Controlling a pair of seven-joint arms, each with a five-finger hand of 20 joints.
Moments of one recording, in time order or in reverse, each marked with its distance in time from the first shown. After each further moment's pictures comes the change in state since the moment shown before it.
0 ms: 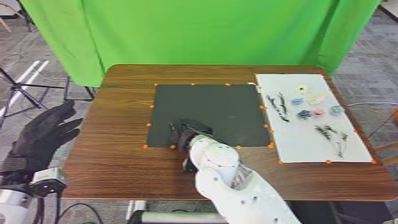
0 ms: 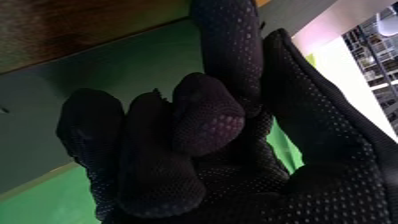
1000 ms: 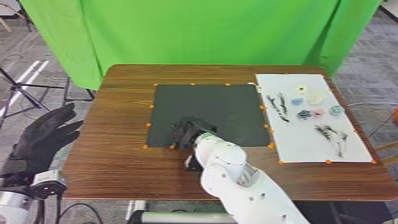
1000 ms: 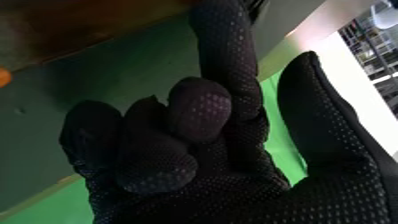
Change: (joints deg) left arm 0.4 -0.5 0.3 0.2 0.0 0.1 0.2; right arm 0.5 2.8 0.8 -1.1 5.4 3.5 -0.2
